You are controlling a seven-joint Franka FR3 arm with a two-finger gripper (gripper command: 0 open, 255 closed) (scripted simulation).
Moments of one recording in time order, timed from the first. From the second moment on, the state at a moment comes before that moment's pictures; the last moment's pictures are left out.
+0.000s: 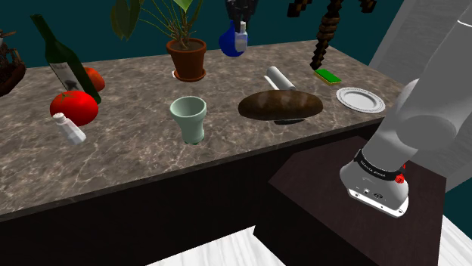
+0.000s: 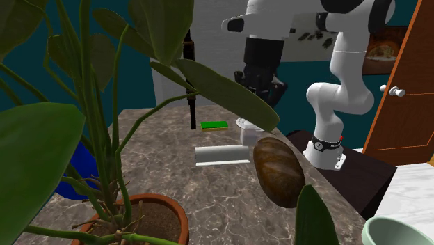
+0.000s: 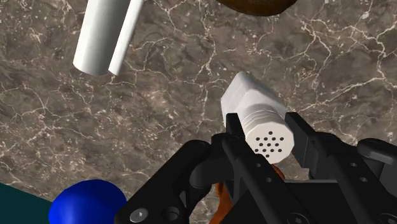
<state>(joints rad) 0.11 0.03 0.00 -1.67 -0.06 1.75 0.15</state>
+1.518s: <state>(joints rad) 0.33 0.06 0.21 -1.70 -0.09 1.78 0.58</state>
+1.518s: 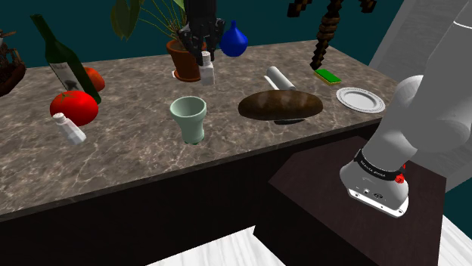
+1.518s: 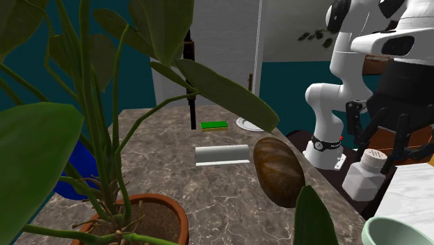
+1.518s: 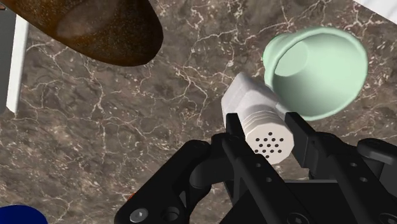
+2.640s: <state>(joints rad) 0.33 0.09 0.21 -1.90 -0.10 2.00 0.60</state>
